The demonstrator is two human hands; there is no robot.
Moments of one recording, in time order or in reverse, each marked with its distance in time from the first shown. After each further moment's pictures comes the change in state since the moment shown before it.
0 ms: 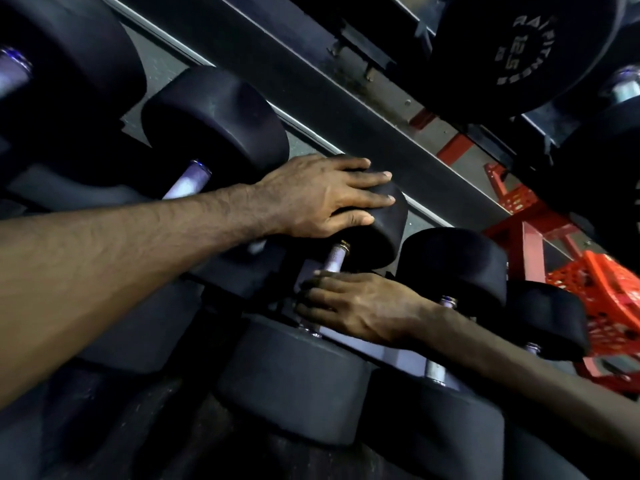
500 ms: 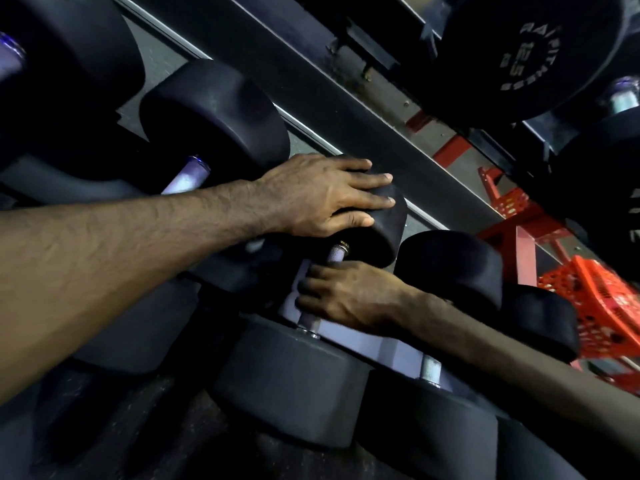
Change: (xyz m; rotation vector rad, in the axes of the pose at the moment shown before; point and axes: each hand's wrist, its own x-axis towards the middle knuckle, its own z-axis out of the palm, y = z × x) left_hand 0.000 -0.004 -0.001 -0.007 0.015 0.029; right_hand 0.026 0.008 -0.010 0.044 -0.027 0.017
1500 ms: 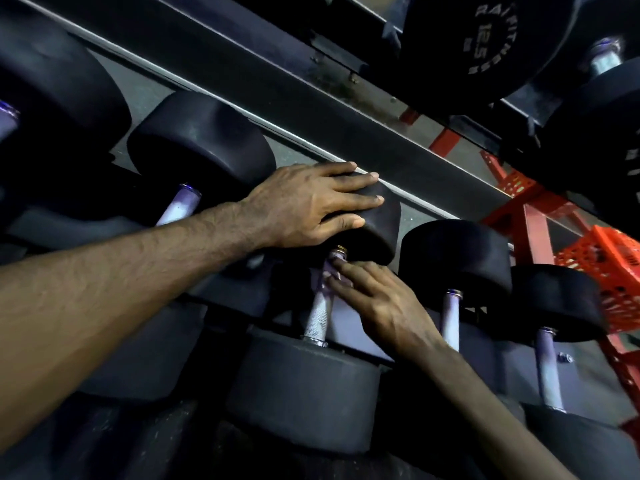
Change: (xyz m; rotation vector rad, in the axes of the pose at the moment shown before) left_hand 0.001 0.005 -0.007 -0.002 -0.017 -0.027; right_hand -0.042 -0.028 0.048 0.120 0.471 0.567
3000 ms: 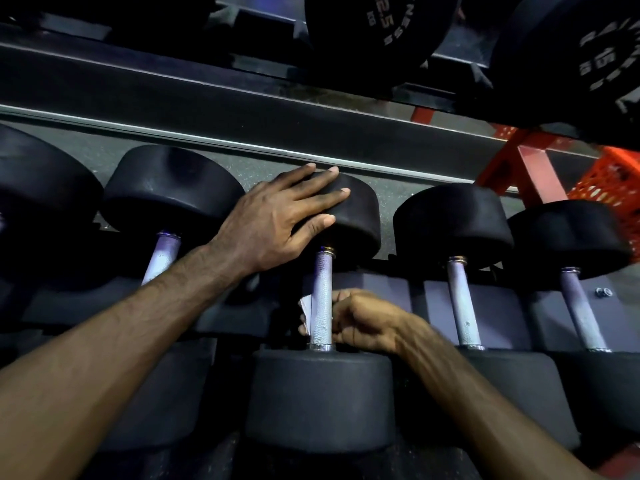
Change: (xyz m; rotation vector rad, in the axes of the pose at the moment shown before) left_hand -0.005 0.007 0.003 -0.036 -0.031 -0.082; right_hand 0.020 -0.031 0.032 2.066 -0.285 1.260
